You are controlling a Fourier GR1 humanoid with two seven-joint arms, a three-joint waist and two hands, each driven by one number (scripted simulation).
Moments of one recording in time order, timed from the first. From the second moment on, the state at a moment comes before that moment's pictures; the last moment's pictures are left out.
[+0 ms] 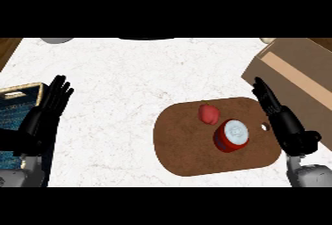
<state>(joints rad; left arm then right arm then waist) -0.09 0.39 -0.07 -1.56 0.30 0.08 -0.03 -0.12 -0.36 0.16 -1.57 -0.10 -0.04 -0.03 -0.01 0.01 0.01</state>
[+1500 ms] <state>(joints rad) -0.25 0.44 -0.17 -1.51 0.07 -0.05 -0.08 -0.21 -0.95 0.07 -2.01 0.16 0.46 0.06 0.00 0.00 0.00</state>
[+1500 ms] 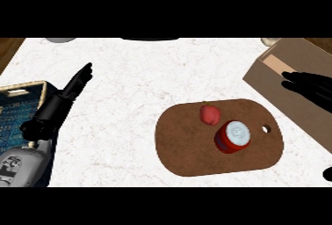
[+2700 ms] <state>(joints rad) -0.23 0.38 -0.10 -1.51 0.00 -0.11 -0.09 -0.40 -0.61 0.50 -2.15 0.39 0.73 0.78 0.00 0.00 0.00</state>
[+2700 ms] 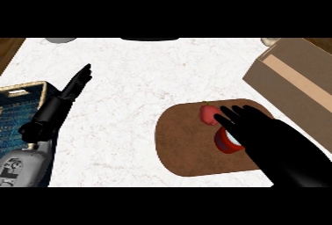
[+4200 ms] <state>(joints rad) -0.21 0.27 -0.01 -1.57 -0.10 -0.20 -0.05 -0.29 -0.41 0.49 -1.81 0.92 0.67 0.42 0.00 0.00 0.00</state>
